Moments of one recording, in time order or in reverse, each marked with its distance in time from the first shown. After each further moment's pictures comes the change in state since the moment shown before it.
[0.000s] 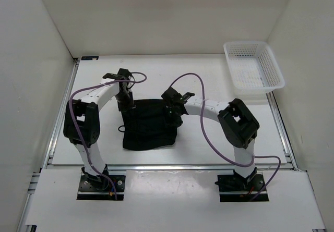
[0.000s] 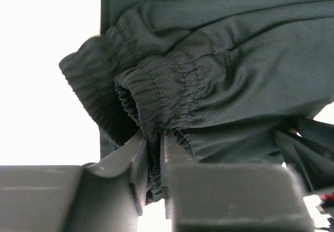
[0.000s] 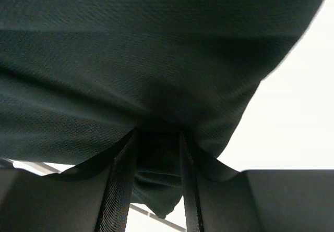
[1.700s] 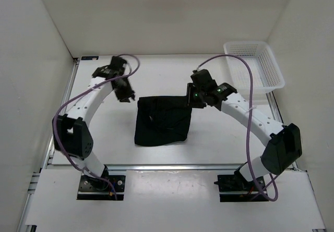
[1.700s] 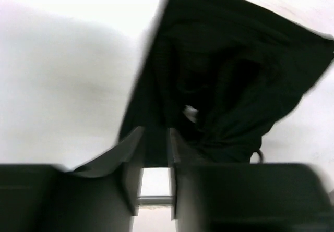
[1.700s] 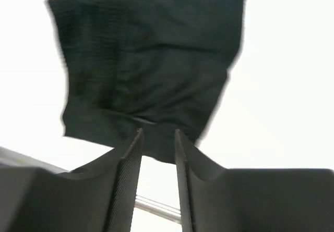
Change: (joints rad) left arm 0.042 -0.200 0.037 0.057 -0.066 -0.185; right arm -0.133 -0.472 -0.013 -0.106 0.217 0.000
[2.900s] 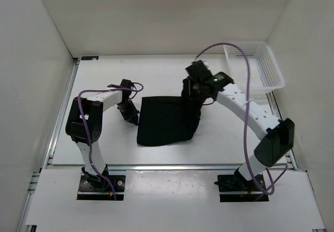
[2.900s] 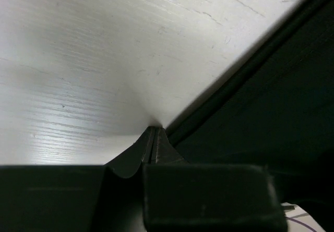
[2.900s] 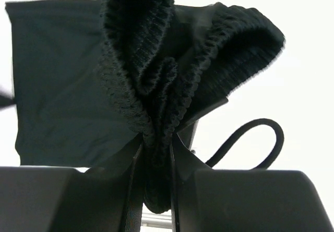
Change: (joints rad) left arm -0.042 0.242 -0.242 0.172 0.086 -0.126; right arm -0.026 0.076 0.189 -0.207 0.211 -0.077
